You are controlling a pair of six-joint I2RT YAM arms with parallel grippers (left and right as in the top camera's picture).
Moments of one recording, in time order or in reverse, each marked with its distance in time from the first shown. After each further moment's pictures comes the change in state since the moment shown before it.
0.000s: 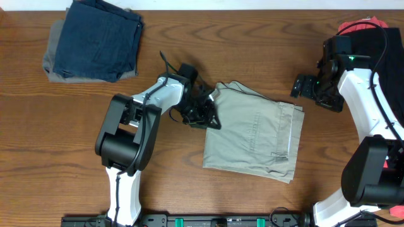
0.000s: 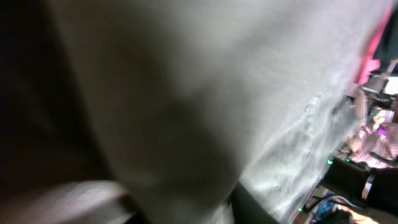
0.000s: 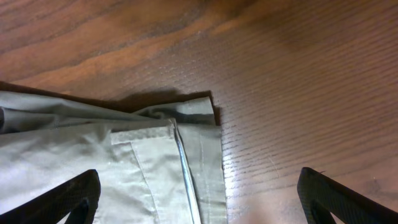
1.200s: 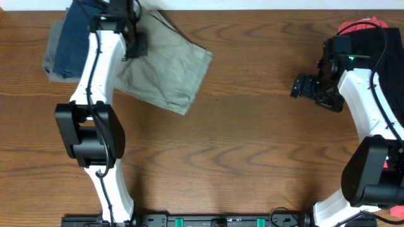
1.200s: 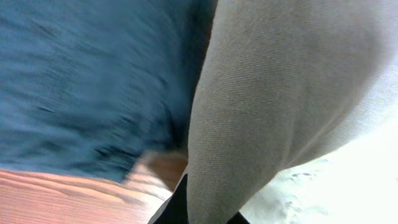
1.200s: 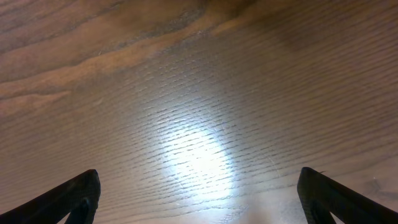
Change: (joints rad) left arm 0.347 -0.006 0.646 -0.187 -0.895 -0.014; right arm 0.000 0.000 0.000 0.000 0.000 0.000
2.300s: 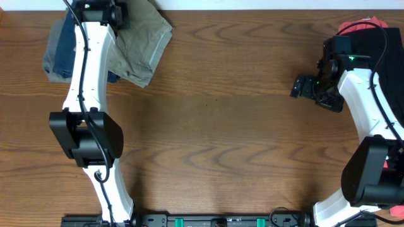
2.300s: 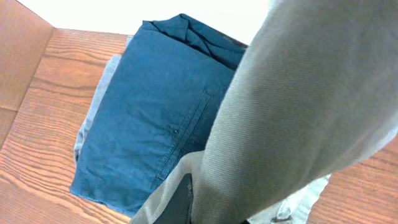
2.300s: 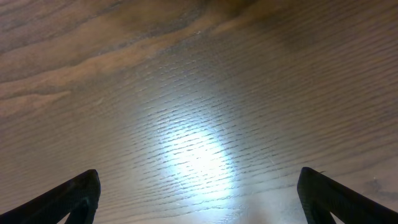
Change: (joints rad) left arm 0.022 0.000 0.190 0.084 -0.229 0.024; right arm 0.000 0.000 0.000 0.000 0.000 0.000
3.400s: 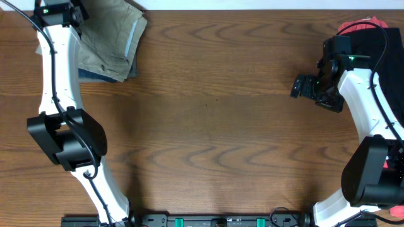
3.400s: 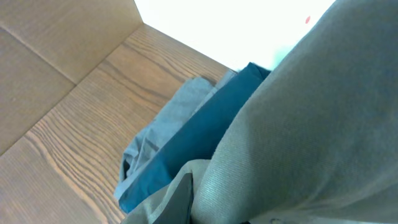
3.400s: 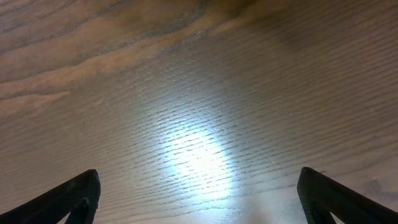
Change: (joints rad) left arm 0.198 0.007 -0.014 0.153 -0.050 -0.186; right arm 0.000 0.000 0.000 0.000 0.000 0.000
